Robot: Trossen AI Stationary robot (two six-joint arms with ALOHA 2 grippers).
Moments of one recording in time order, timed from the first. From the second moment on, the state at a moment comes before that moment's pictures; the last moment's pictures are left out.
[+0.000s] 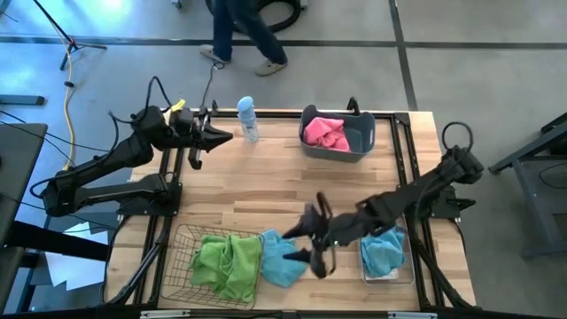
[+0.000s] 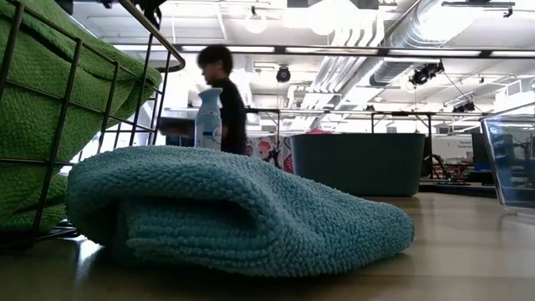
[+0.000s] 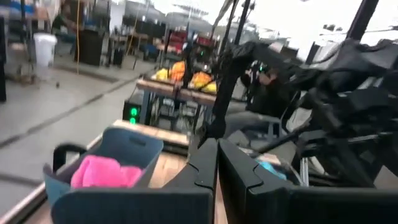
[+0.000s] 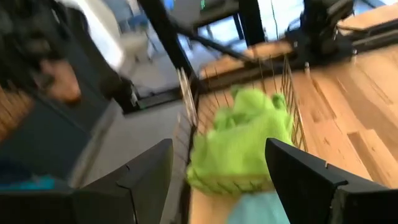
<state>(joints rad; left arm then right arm) 0.53 0.70 0.69 0.08 0.48 -0.23 0.49 1.60 1.40 -0.14 0.23 0.51</state>
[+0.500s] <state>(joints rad) 0.53 0.70 0.69 0.08 0.43 -0.25 0.52 2.06 1.95 -0.87 0.23 0.38</state>
